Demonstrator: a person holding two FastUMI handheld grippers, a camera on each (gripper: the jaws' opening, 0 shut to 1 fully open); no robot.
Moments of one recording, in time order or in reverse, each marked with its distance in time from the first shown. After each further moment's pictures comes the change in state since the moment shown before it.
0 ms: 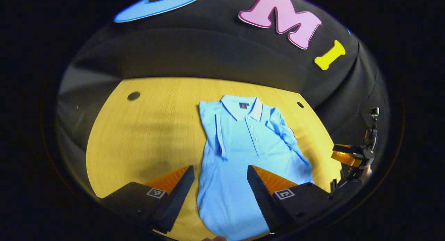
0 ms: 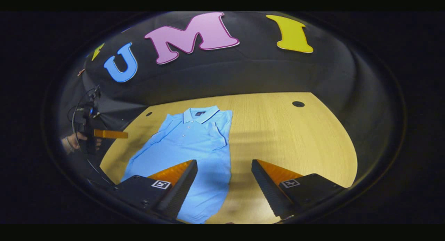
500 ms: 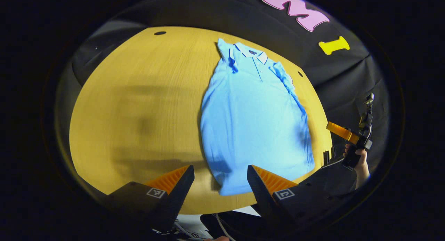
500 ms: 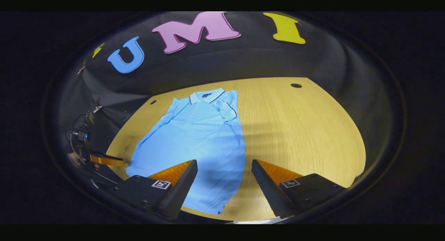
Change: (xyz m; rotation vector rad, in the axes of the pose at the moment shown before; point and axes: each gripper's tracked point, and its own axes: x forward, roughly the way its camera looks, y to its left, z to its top) left arm -0.055 0.005 -0.195 -0.152 0.262 -0.045; right arm -0.037 0.030 -0.092 0.038 0.102 -0.023
